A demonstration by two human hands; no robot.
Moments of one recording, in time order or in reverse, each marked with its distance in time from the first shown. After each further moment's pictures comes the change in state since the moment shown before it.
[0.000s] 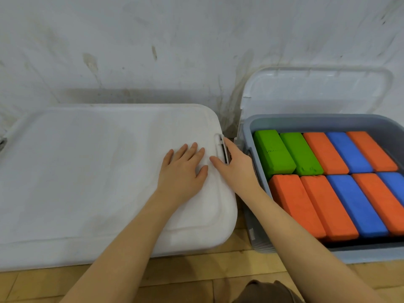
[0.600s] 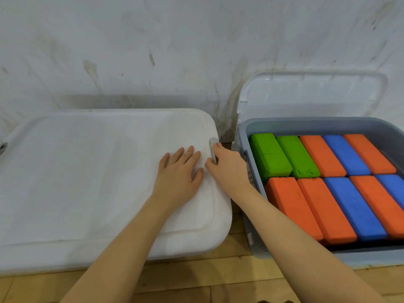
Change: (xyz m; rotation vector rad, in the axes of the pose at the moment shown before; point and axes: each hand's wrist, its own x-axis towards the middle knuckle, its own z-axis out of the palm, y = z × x) left_hand -0.004 0.003 0.003 0.026 0.041 0.024; right_hand 0.007 -0.009 0.001 -0.304 0.024 -0.124
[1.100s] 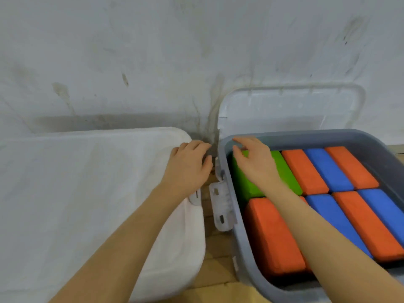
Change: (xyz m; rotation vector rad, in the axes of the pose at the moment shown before) left_hand 0.074 0.070 -0.030 -0.196 0.118 0.126; right_hand 0.042 0.088 -0.073 0.144 0.206 0.027
